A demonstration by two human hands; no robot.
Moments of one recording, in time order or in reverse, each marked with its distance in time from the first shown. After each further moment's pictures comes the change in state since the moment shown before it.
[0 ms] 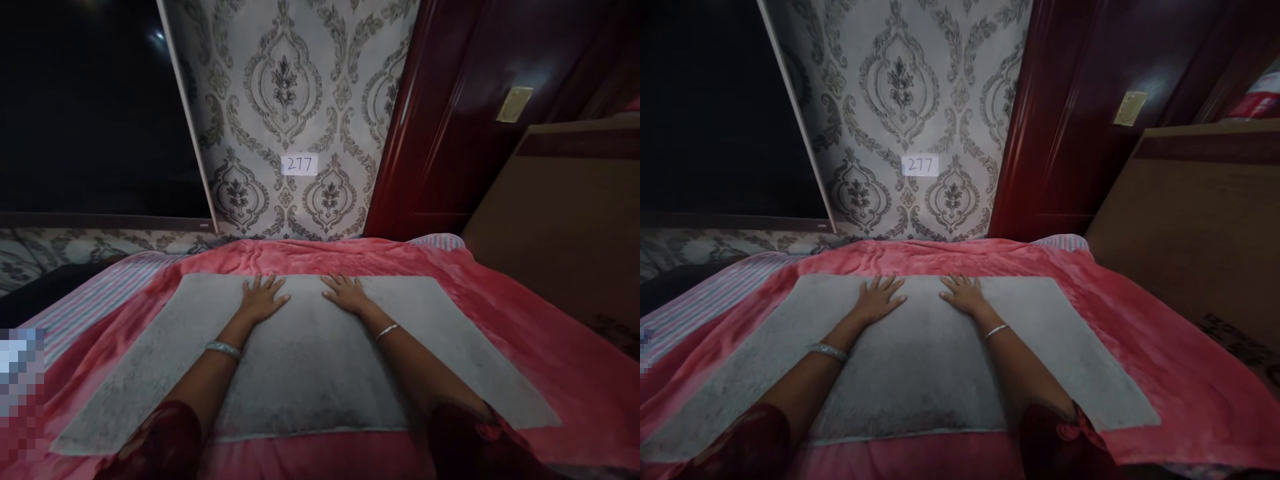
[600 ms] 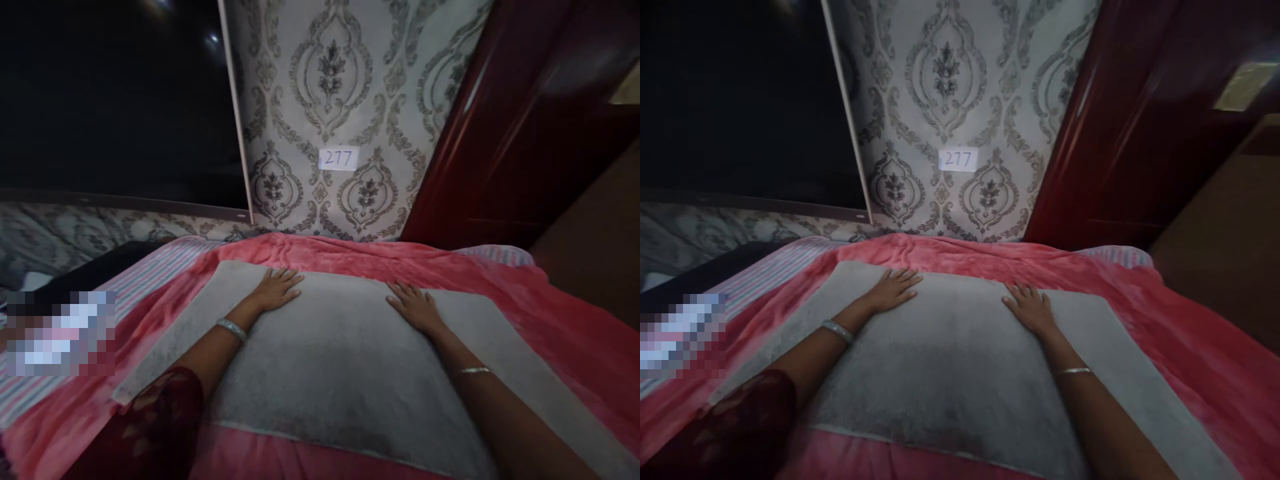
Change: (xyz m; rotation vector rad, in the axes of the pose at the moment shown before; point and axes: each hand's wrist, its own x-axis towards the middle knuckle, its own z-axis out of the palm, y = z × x) left_hand -0.004 -0.051 -0.005 0.007 -0.014 0.198; right_hand -0.025 0.083 0.024 -0.089 0.158 0.200
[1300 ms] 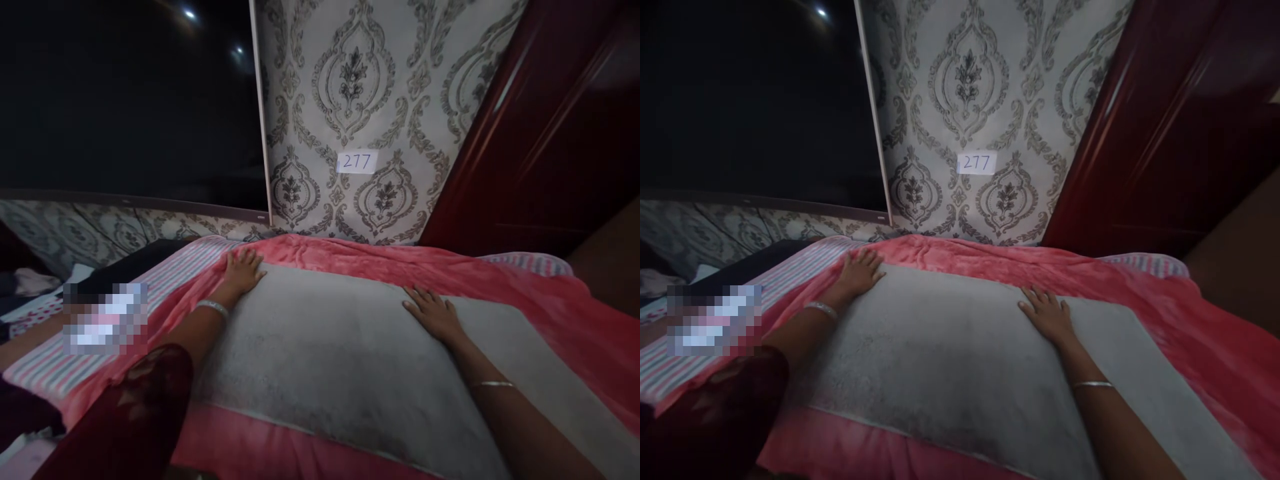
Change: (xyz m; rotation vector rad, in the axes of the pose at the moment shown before) left_hand -0.049 -0.083 -0.038 0.285 0.139 -0.452; right_hand 0.000 -0.002 0.006 -0.036 0.049 0.008
